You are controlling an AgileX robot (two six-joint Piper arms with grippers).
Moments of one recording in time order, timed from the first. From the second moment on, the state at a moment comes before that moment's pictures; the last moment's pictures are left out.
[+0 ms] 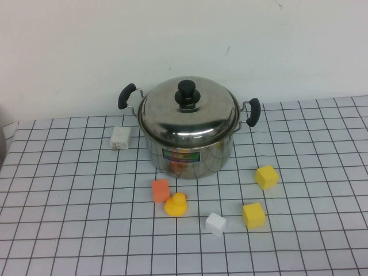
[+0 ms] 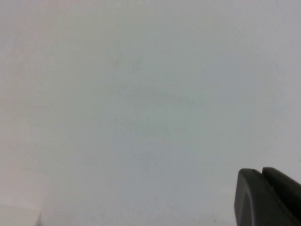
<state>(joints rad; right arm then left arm) -0.02 -0.01 0.02 -0.08 0.42 -0.07 -0.33 0.45 -1.03 0.59 0.65 -0.71</state>
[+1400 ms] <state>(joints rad) -0.02 -0.01 0.02 -0.08 0.42 -0.07 -0.12 -0.01 0.02 -0.07 0.21 -0.18</state>
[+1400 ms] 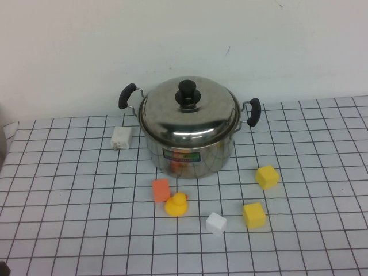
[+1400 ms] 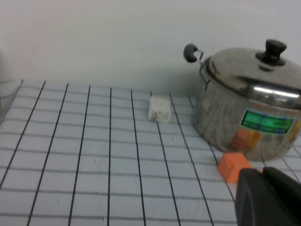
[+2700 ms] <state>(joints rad) -0.02 -0.01 0.02 -0.08 0.42 -0.07 -0.01 -0.01 0.02 -0.11 0.35 -0.07</state>
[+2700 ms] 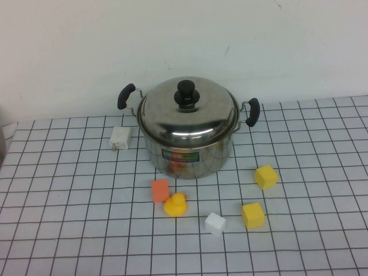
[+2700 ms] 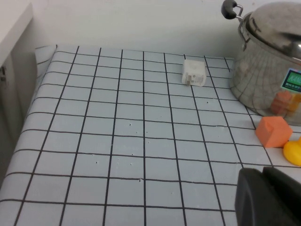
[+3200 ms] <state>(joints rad) -0.02 -0.01 0.02 -0.08 0.42 -0.07 -0.01 -0.01 0.02 -0.12 0.35 0.00</state>
